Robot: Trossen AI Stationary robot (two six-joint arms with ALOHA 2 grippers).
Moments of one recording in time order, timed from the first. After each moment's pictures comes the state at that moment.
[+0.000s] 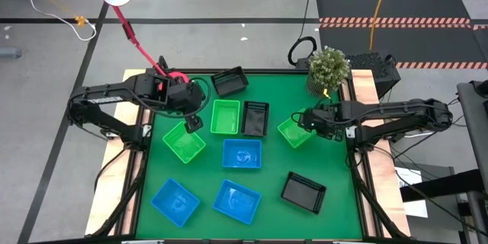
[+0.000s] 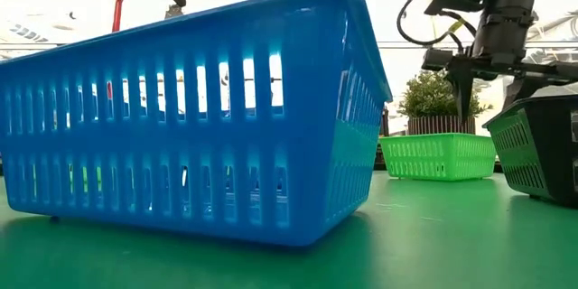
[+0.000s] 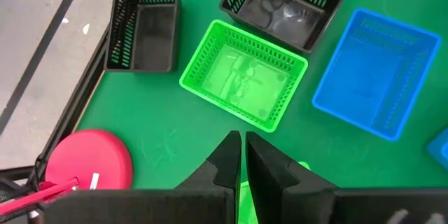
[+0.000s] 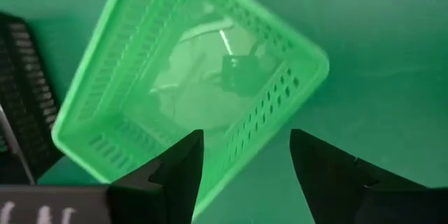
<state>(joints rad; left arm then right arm) 0.04 1.35 1.56 -1.33 -0.29 -0.30 -0.11 1.09 0.69 -0.95 0.09 1.77</state>
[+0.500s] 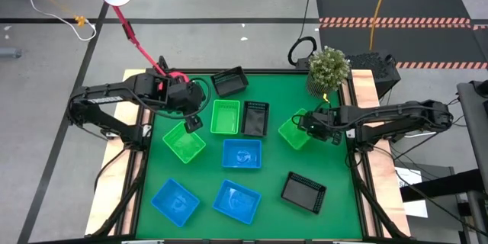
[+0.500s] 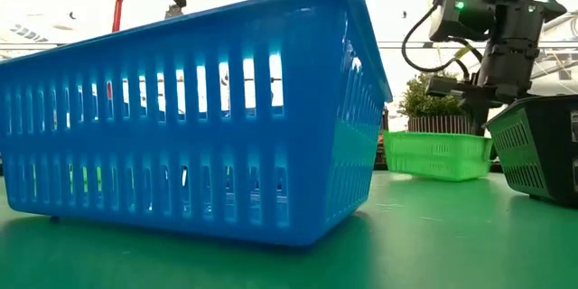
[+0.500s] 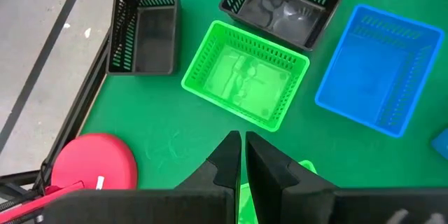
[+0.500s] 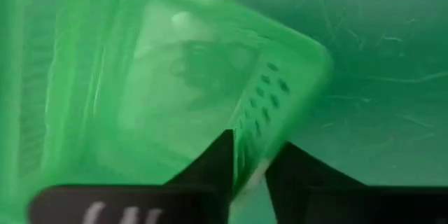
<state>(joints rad) 0.05 1.35 1.56 -1.33 -0.29 -0.27 -0.12 1.09 0.52 -0.73 0.05 1.78</state>
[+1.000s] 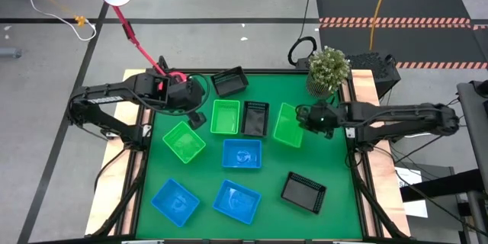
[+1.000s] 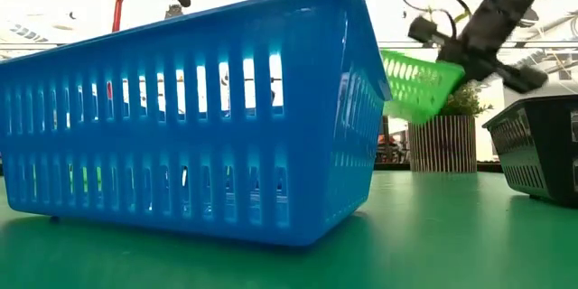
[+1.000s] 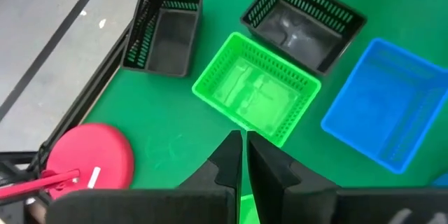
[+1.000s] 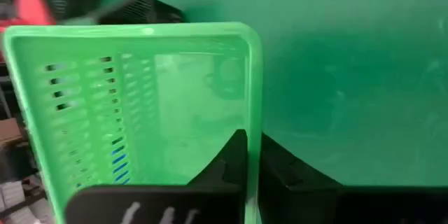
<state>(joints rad) 0.05 1.35 1.56 -1.30 -0.35 -0.41 -0.12 0.93 0.64 -0.64 0.11 1.72</state>
